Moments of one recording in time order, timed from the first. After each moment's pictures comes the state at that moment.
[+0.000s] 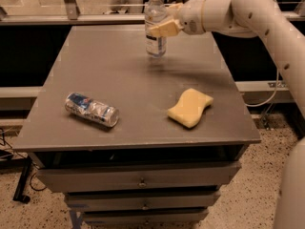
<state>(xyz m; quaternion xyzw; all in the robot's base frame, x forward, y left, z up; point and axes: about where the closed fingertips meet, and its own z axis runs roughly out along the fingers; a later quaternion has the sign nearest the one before) 0.756 -0.029 0.961 -0.49 0.63 0.24 0.56</state>
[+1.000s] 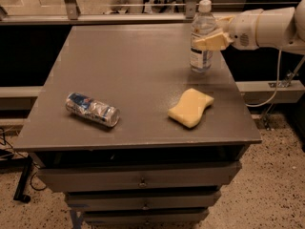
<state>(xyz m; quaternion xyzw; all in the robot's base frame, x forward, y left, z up) 0.694 -0.162 0.948 -0.43 0.70 0.17 0.55</state>
